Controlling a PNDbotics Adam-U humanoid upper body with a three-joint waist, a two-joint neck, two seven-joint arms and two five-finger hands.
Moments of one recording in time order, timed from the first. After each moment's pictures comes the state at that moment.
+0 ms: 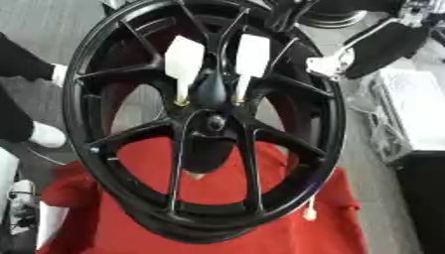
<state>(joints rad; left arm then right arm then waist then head) -0.35 0.49 0.13 -1.66 0.21 0.00 0.20 -0.92 -0.72 0.42 -1.83 0.24 0.10 0.73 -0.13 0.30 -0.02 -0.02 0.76</state>
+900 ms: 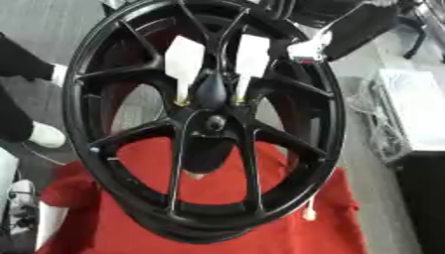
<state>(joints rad) -0.37 0.49 0.13 -1.65 0.22 0.00 0.21 -0.94 -0.68 0.41 -1.79 0.26 0.18 0.61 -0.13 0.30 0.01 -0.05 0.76</state>
